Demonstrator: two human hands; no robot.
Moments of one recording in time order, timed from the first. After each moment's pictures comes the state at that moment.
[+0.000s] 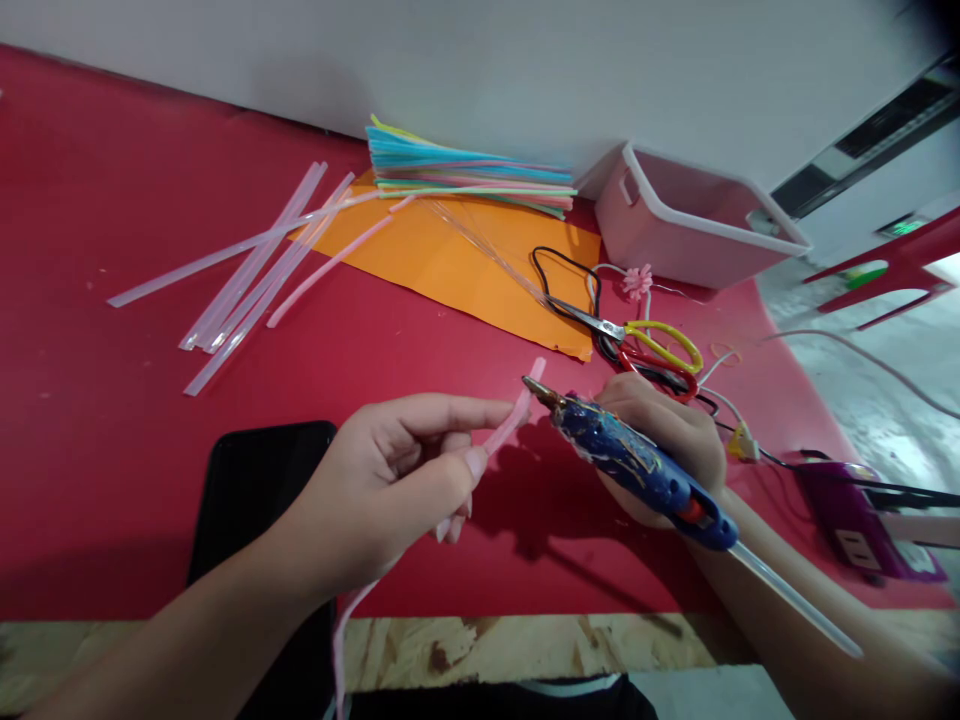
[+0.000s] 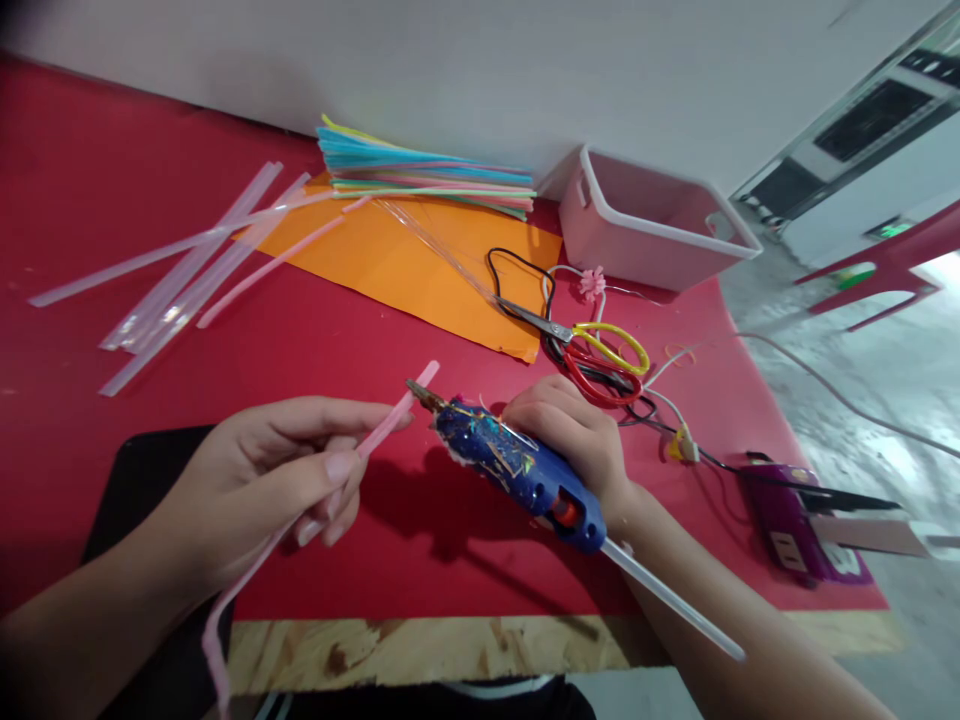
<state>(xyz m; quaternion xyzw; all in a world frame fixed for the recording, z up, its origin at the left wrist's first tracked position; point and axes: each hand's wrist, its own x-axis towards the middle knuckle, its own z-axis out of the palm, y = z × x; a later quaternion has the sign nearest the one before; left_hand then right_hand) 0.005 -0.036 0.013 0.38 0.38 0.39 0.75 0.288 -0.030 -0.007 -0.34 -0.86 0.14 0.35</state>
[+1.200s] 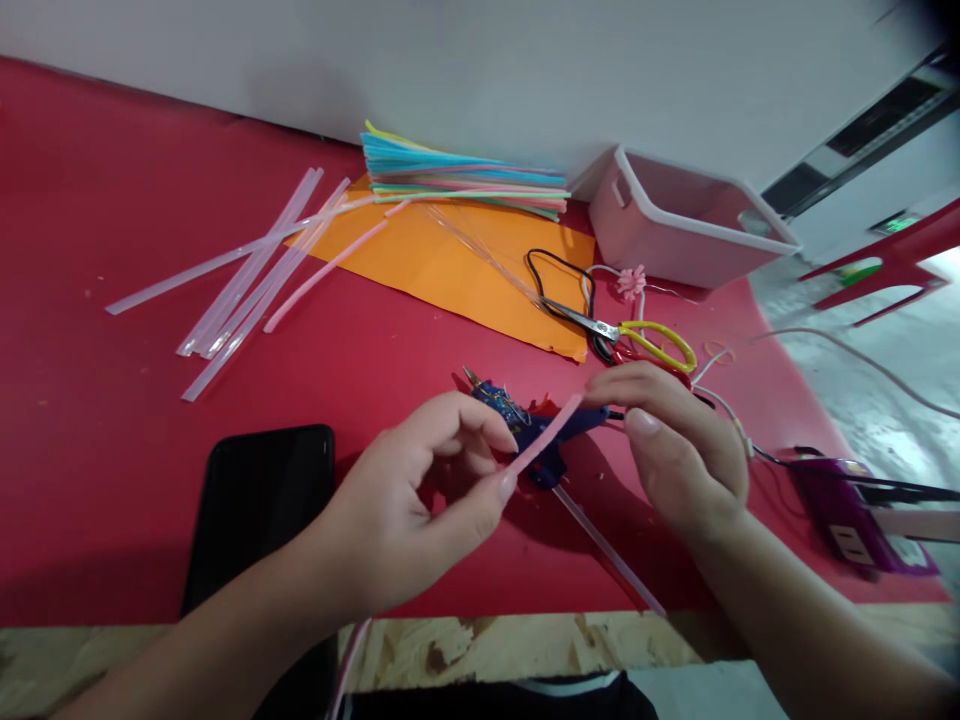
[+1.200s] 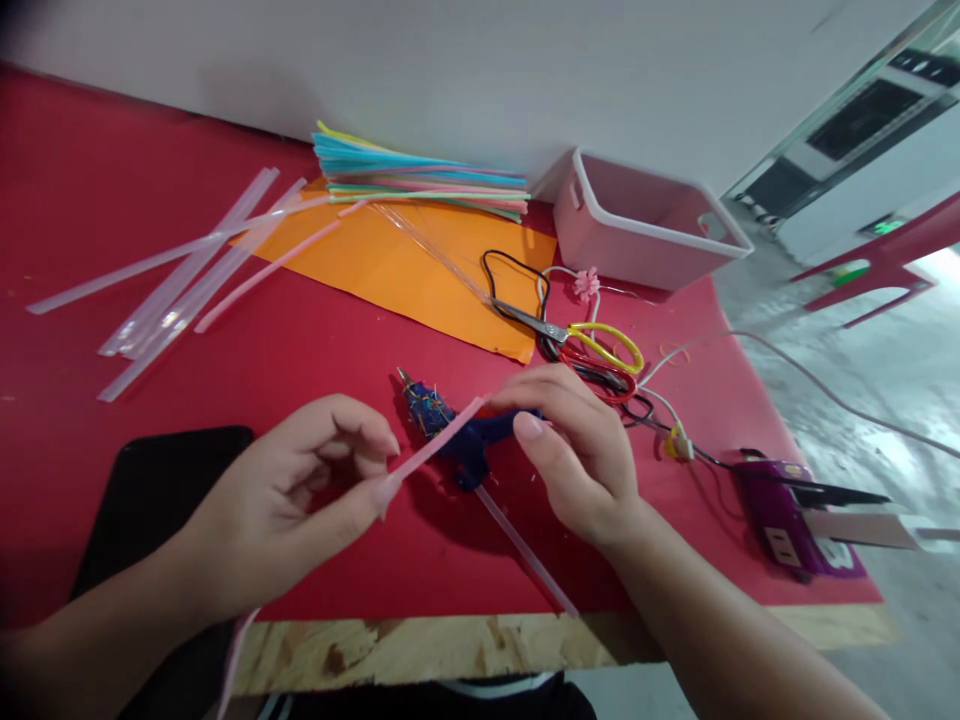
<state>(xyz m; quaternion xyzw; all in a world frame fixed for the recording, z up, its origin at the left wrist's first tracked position) 0.012 -0.040 0.017 0.61 0.38 0.33 0.62 0.273 -0.040 0.005 -0.45 -0.76 0.19 0.42</state>
